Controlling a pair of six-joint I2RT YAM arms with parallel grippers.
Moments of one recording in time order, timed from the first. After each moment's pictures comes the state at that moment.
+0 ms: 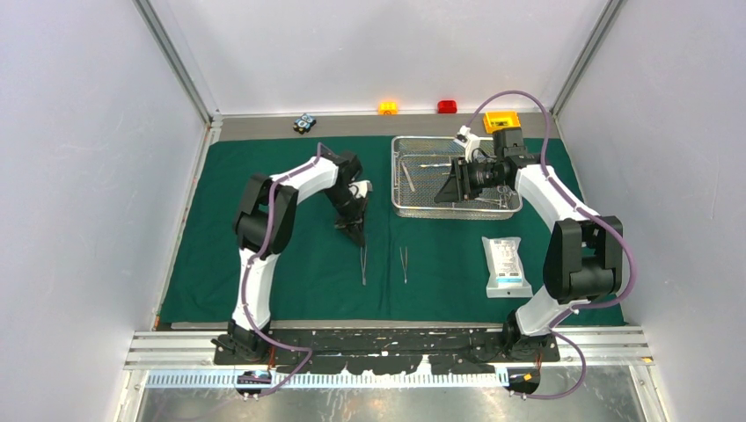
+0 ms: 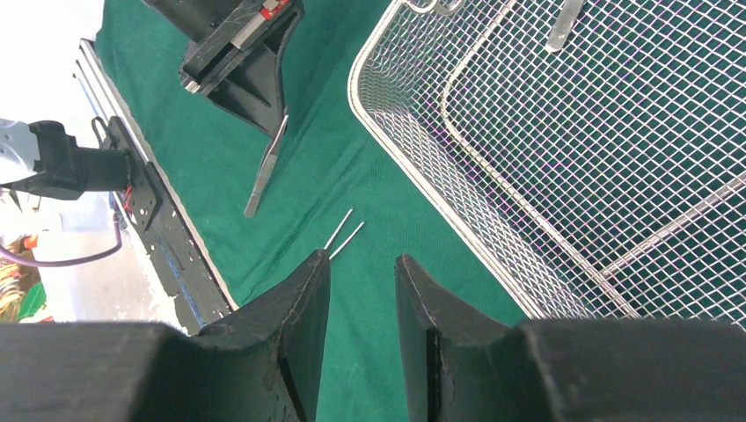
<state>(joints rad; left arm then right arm) -0.48 2.16 1.60 -1.04 0.52 -0.29 0.08 1.62 1.20 -0.58 -0.88 -0.14</state>
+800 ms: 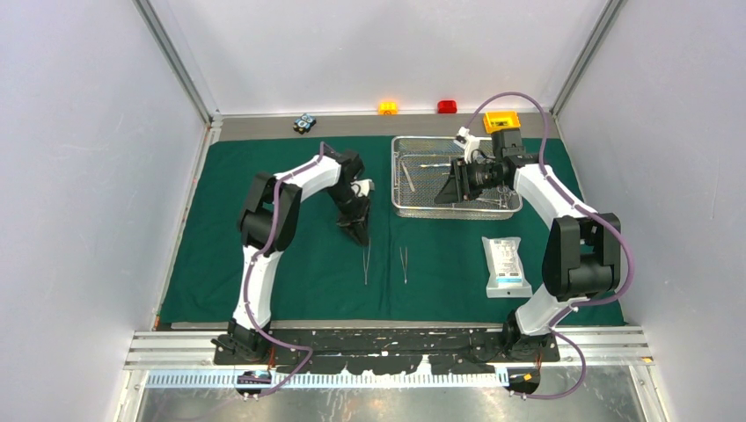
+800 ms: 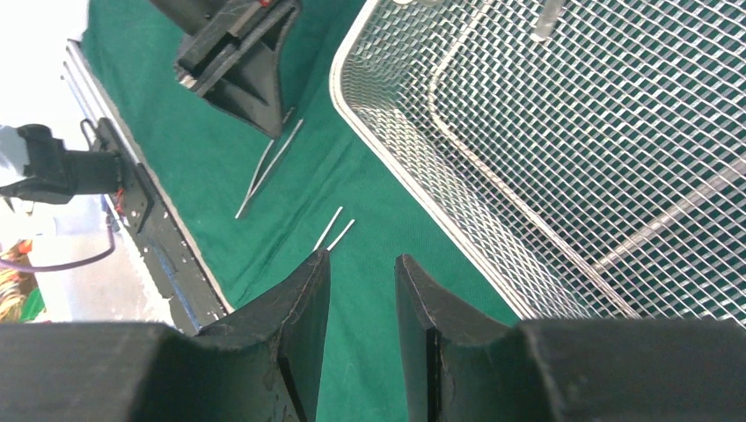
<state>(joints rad) -0.48 2.22 1.65 -1.05 0.53 -0.28 0.08 1.64 1.20 -0.58 -0.87 -0.14</state>
